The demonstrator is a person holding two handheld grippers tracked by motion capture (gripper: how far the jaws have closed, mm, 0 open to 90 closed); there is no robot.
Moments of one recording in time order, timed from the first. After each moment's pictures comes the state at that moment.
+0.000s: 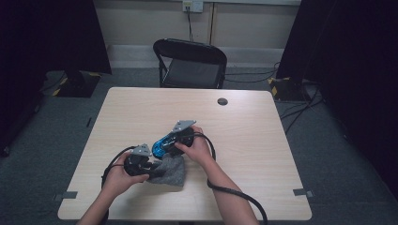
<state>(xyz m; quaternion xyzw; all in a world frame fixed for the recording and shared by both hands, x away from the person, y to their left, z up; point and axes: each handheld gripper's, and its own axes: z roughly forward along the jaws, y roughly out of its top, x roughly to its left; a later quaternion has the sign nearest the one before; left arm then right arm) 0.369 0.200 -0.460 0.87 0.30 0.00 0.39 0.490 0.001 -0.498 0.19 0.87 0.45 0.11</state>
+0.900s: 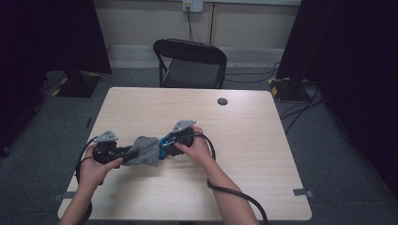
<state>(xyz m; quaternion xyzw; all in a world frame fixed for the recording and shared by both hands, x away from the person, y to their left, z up) 0.386 0.290 -0.446 0.78 0.44 0.11 0.43 0.490 0.001 -0.498 0.19 0.87 0.45 0.11</state>
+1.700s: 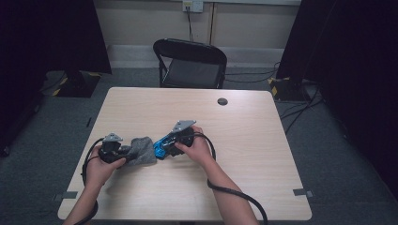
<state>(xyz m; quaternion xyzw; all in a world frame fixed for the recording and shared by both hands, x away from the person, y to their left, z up) 0.402 0.284 -0.479 0.80 0.47 0.09 0.36 0.490 0.001 -0.498 0.18 0.87 0.45 0.11</state>
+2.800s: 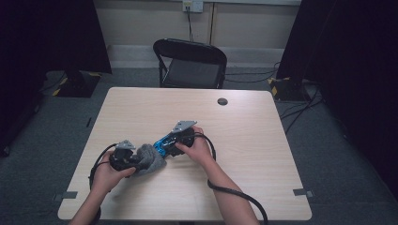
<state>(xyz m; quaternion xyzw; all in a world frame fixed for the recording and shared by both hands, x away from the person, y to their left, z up) 0.381 0.245 -0.474 0.84 0.41 0.04 0.36 0.490 0.000 -0.499 0.18 0.86 0.45 0.11</state>
